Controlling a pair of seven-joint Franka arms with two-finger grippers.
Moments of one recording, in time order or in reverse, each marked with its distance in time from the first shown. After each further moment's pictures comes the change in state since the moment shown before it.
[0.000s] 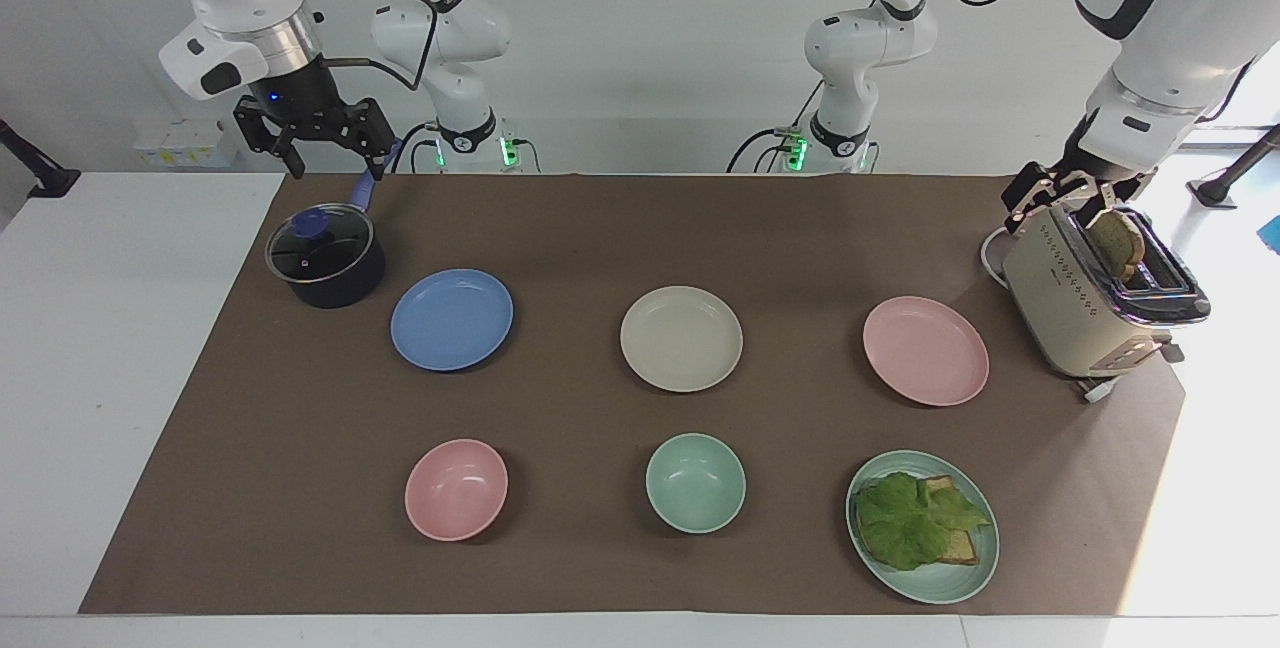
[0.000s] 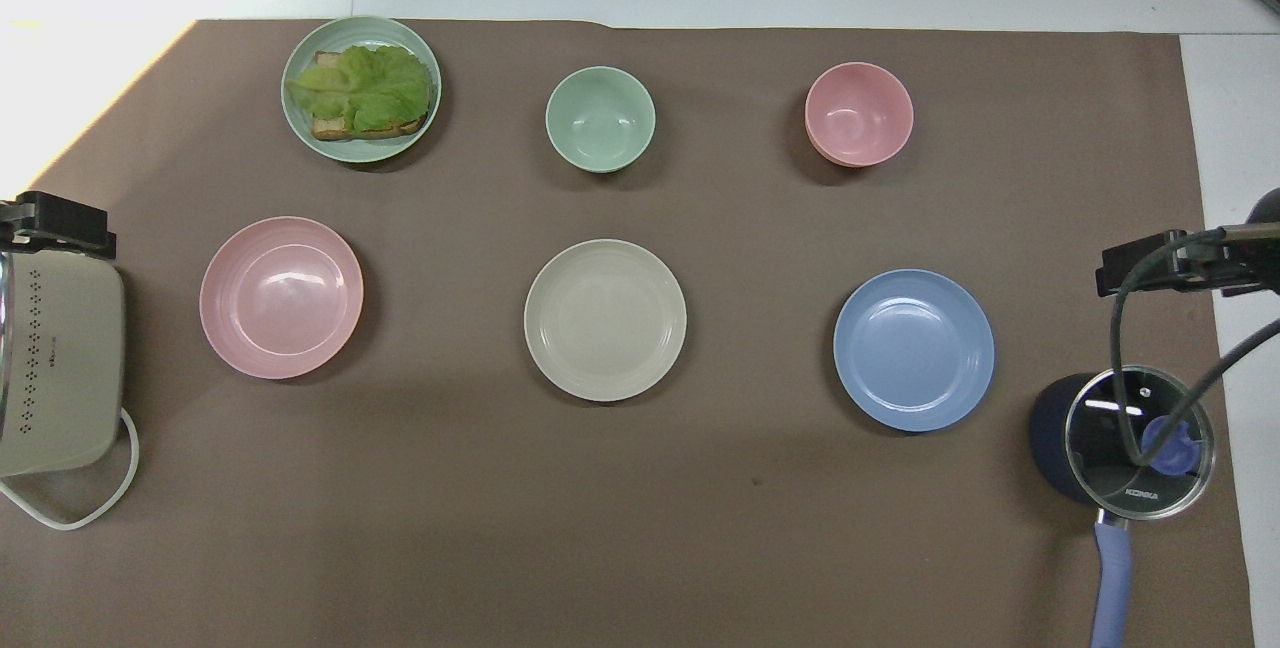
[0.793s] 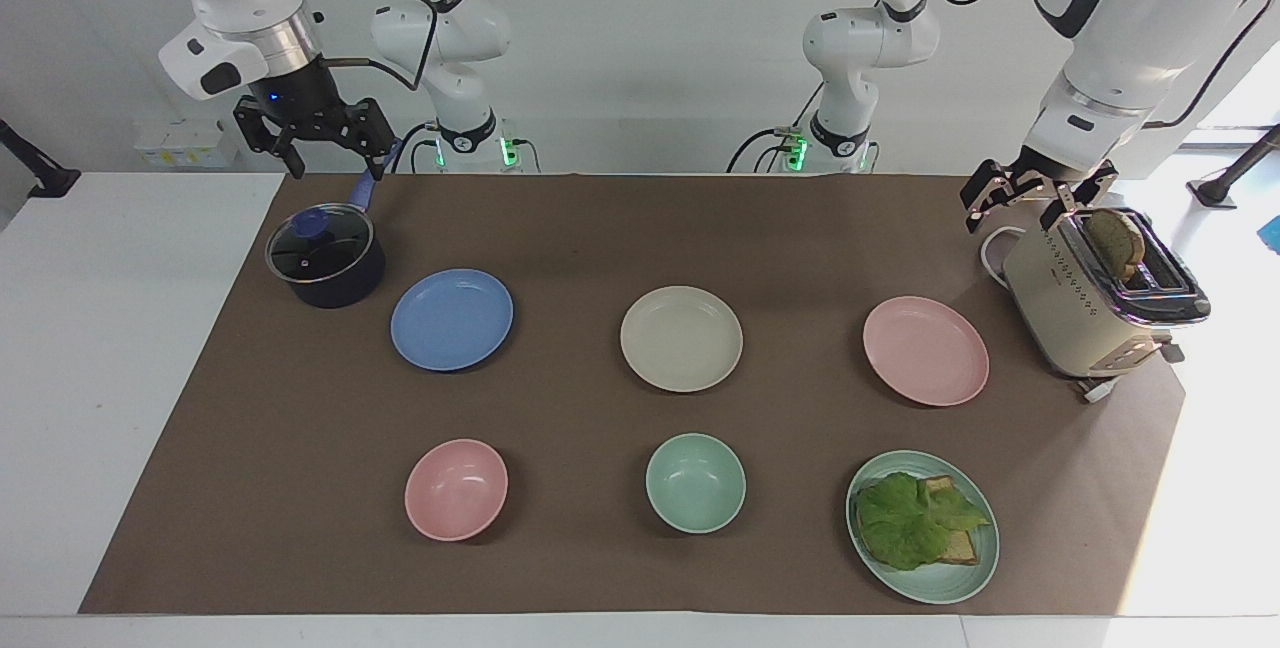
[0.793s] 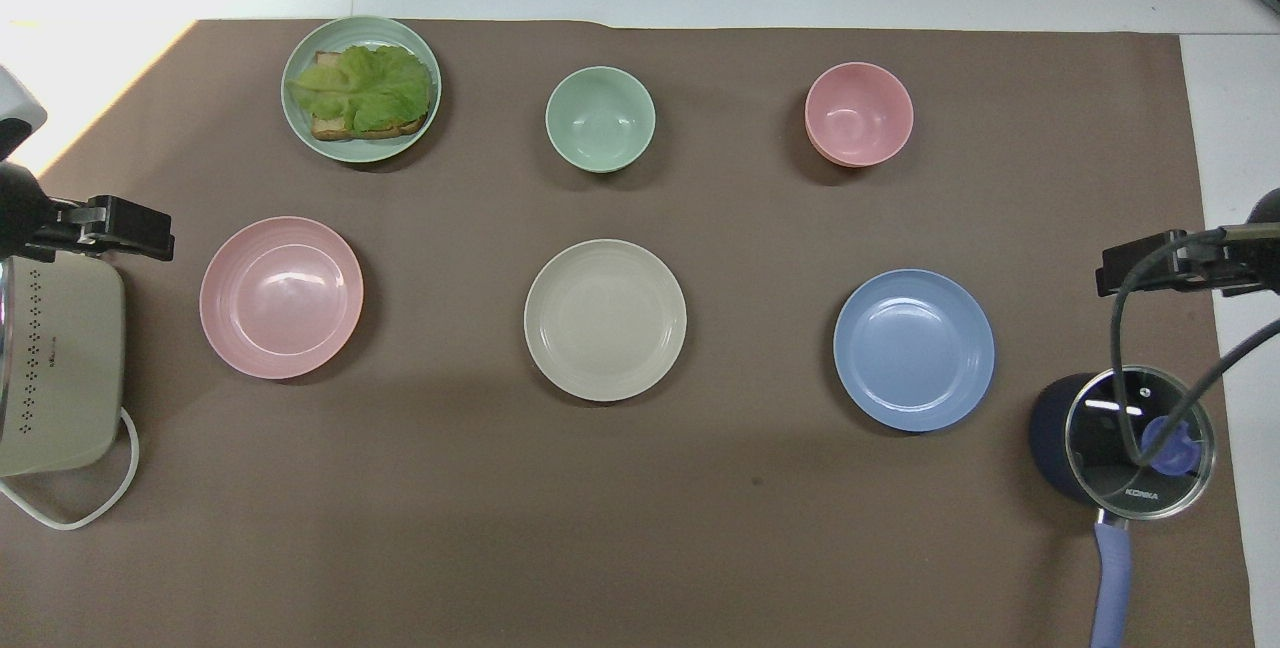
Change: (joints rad) left arm -0.156 -0.001 0.084 0.000 0.000 -0.002 -0.009; right arm 0.000 0.000 0.000 0.000 0.000 0.000 0.000
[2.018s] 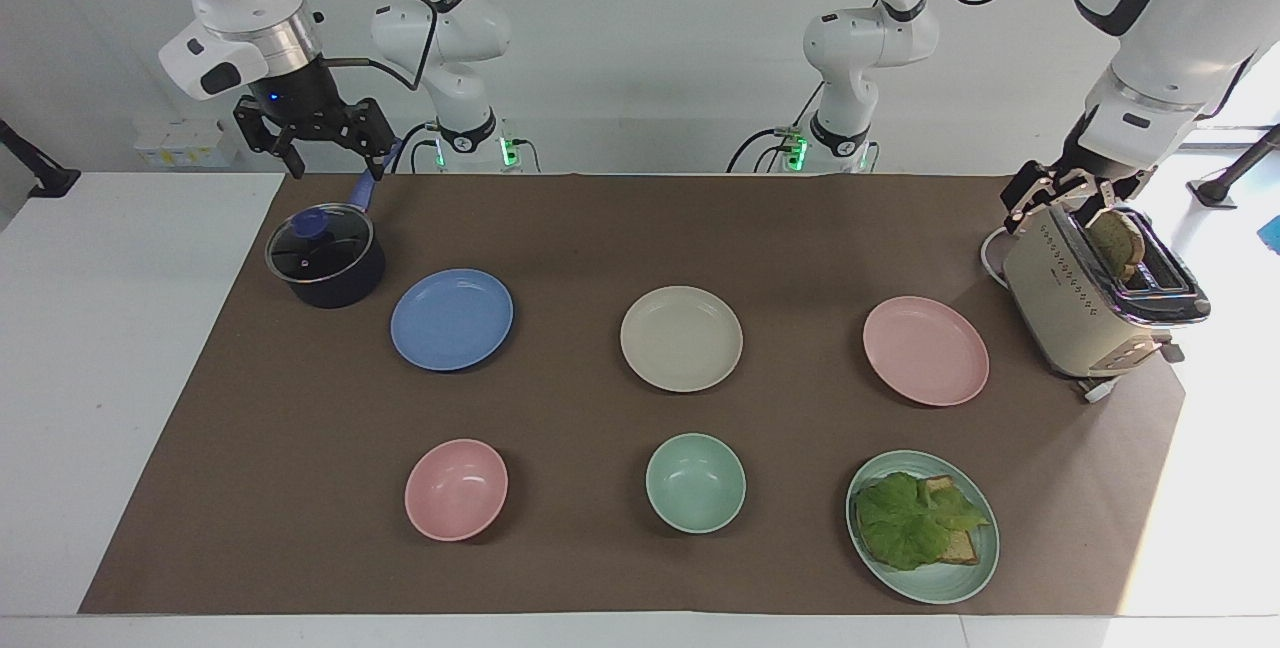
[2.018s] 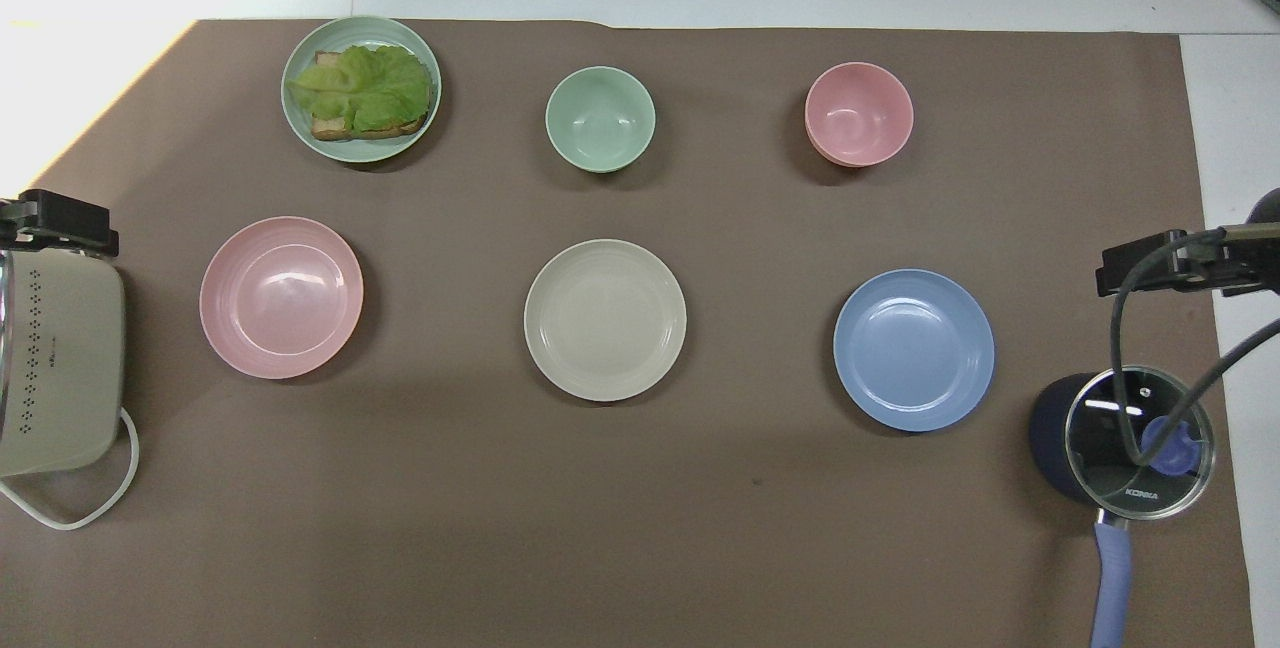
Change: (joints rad) left arm 0.069 0.002 0.021 -0.069 -0.008 0.079 -0.002; right arm 0.000 0.000 0.000 0.000 0.000 0.000 0.000
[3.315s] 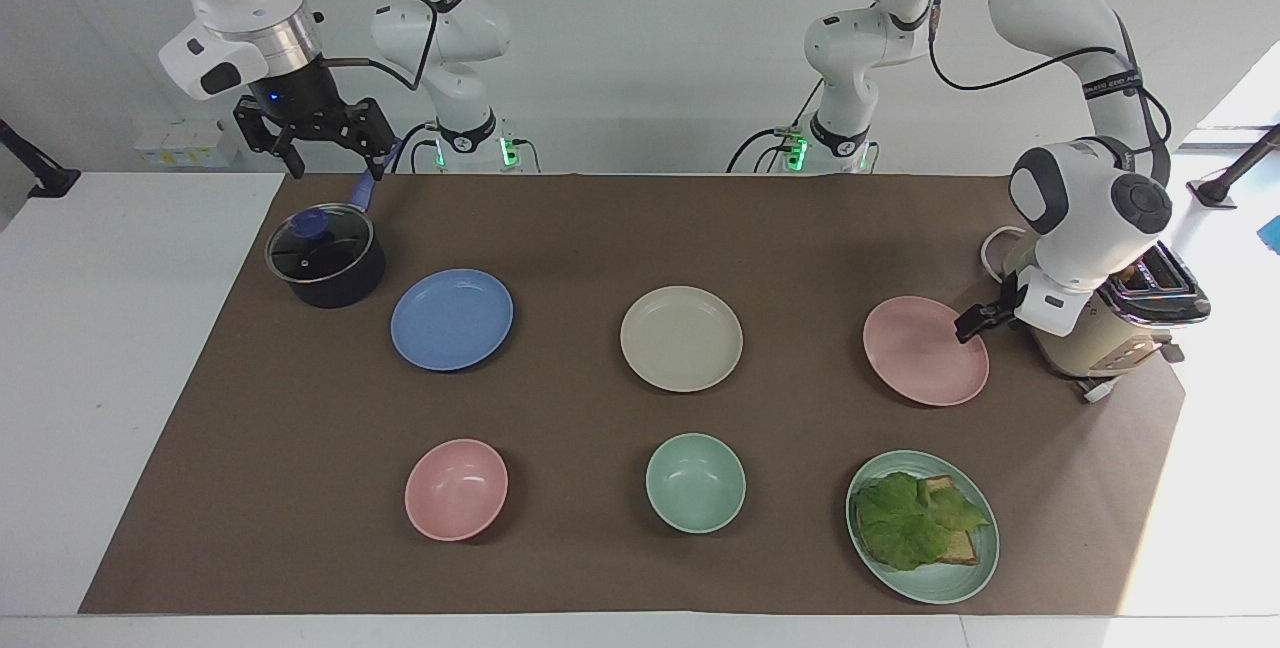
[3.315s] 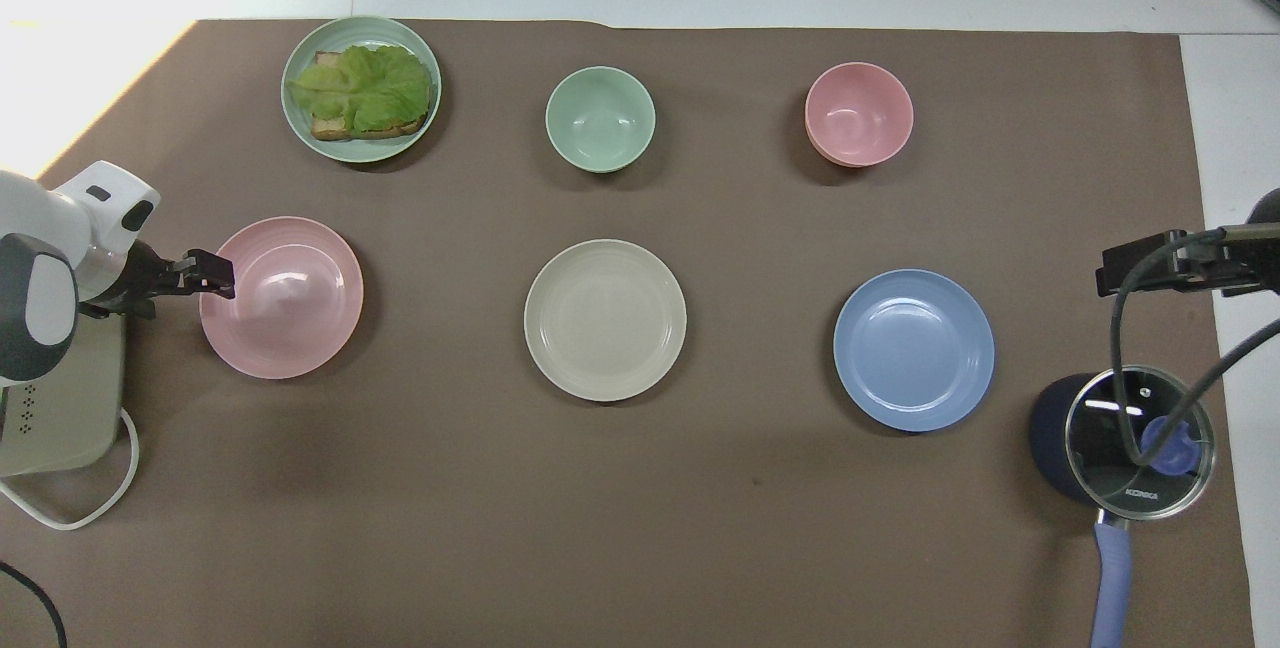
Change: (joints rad) left arm 0.077 0.209 -0.003 -0.344 -0.003 0.421 -0.138; right arm 0.000 0.000 0.000 0.000 0.000 0.000 0.000
